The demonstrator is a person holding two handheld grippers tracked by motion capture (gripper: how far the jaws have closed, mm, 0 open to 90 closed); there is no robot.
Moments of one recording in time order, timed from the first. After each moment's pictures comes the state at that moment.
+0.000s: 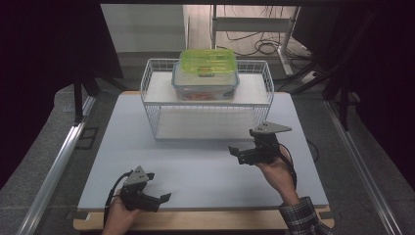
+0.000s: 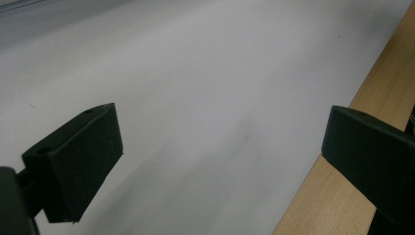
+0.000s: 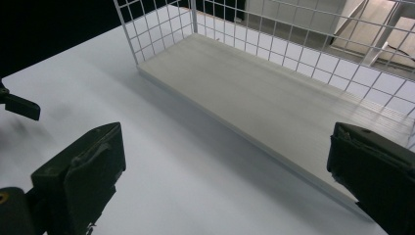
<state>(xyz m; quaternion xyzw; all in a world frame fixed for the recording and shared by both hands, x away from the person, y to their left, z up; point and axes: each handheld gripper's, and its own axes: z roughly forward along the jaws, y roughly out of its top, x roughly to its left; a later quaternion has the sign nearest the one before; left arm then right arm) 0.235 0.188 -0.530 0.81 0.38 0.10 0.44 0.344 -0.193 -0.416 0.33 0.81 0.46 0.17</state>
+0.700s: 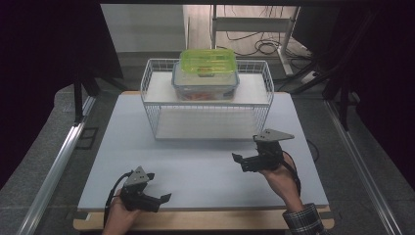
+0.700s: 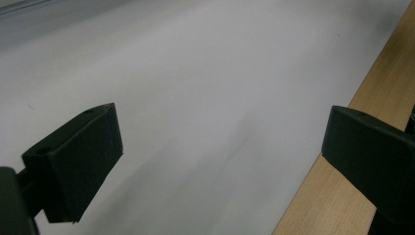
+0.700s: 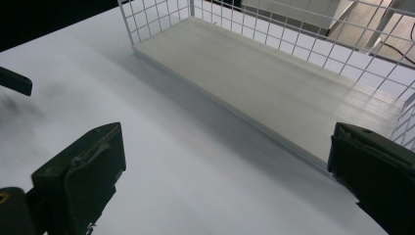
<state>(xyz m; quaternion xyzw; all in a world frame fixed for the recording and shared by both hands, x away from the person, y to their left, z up) 0.234 0.187 -0.530 0.81 0.38 0.10 0.44 0.331 -0.203 -0.427 0.33 0.82 0.44 0.18</state>
